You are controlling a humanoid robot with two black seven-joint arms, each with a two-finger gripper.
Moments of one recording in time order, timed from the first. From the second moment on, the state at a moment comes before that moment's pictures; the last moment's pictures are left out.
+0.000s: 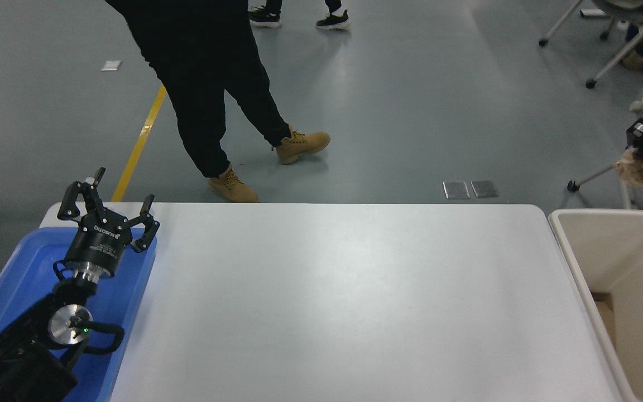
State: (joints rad) left arm -0.45 0.28 -1.07 -0.58 0.20 -0.61 -0.45; right arm 1.22 -0.64 -0.78 0.48 0.06 0.02 -0.30
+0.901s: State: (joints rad) left arm -0.45 0.28 -1.07 -0.58 0.20 -0.61 -0.45; right arm 0.68 -0.51 -0.45 0.23 0.19 -0.25 -0.30
